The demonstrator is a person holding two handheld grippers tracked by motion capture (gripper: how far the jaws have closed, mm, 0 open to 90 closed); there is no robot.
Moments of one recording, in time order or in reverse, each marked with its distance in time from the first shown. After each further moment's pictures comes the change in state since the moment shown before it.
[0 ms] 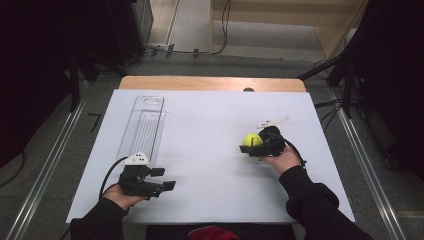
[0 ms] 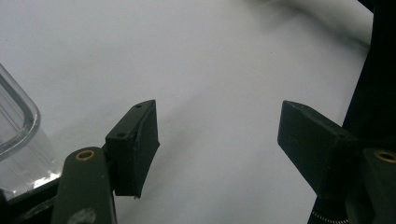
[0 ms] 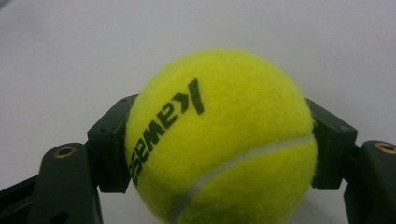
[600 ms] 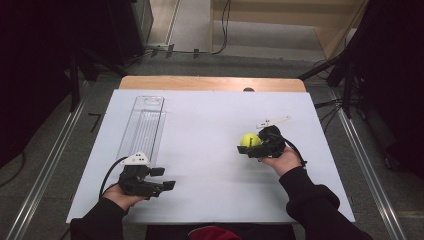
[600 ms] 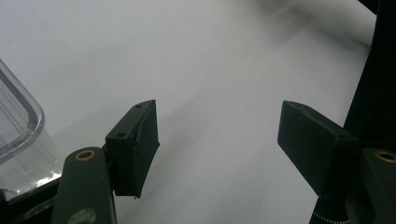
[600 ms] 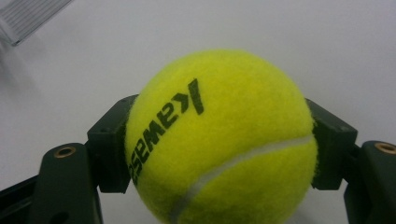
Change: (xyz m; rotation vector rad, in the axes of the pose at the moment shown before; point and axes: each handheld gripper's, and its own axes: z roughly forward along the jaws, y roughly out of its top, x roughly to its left) left arm 0.001 0.000 0.000 -0.002 0.004 0.003; right arm 0.014 0.005 -0.012 -0.019 0.050 -0.029
